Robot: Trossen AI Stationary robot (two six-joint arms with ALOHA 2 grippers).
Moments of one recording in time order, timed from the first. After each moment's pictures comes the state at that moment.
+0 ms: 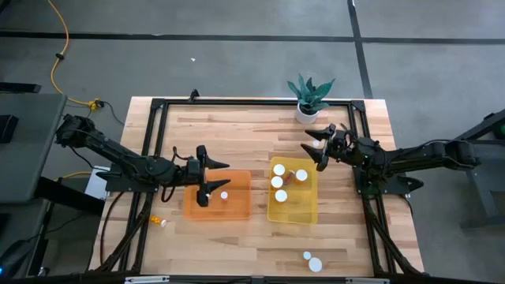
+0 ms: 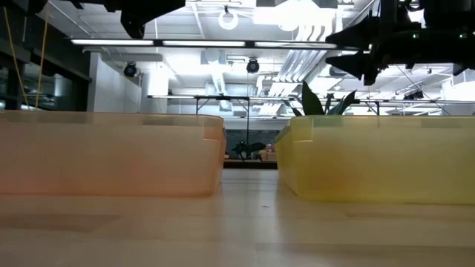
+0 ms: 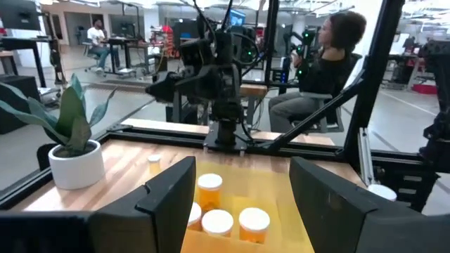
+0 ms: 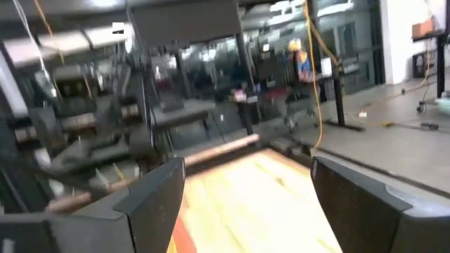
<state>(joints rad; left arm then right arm) -0.27 1.08 0.46 0.63 -0.50 -0.05 -0.10 0.81 0.15 0.81 0.24 0.18</state>
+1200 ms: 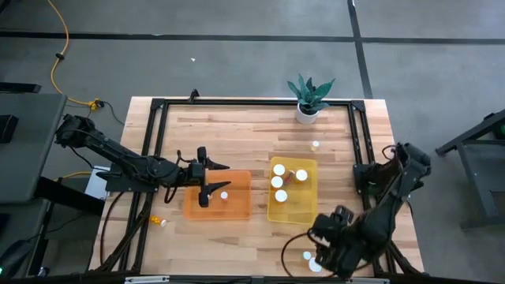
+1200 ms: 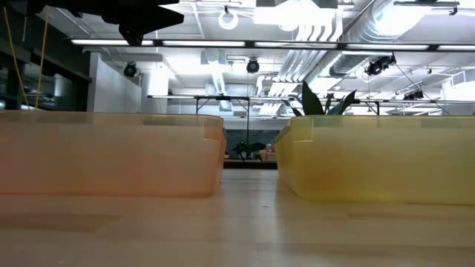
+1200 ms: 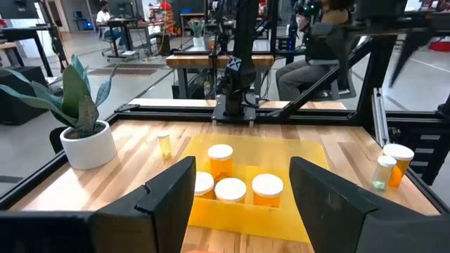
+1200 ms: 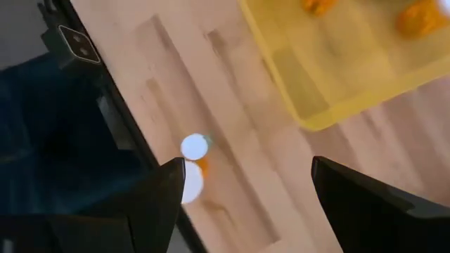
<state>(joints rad) -0.27 1.09 0.46 0.51 -0.50 -0.02 0.88 1.71 1.66 -1.33 0.27 1.36</state>
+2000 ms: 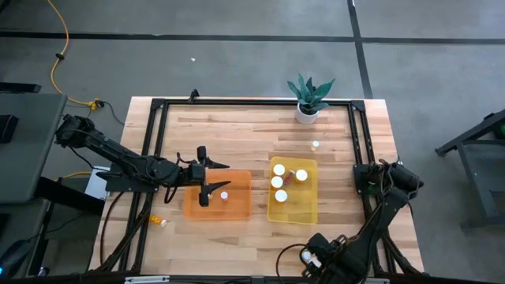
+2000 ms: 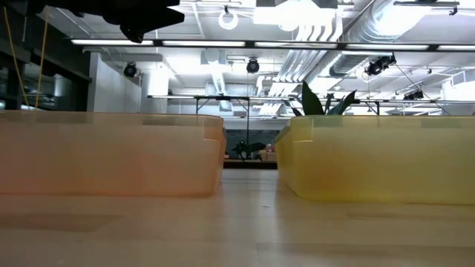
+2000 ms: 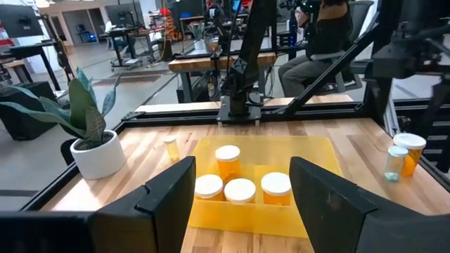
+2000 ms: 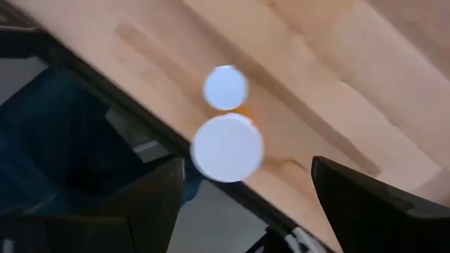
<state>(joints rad) -0.26 1.09 0.46 0.51 -0.50 0.06 0.93 1.96 1.69 -1.19 0.08 1.81</state>
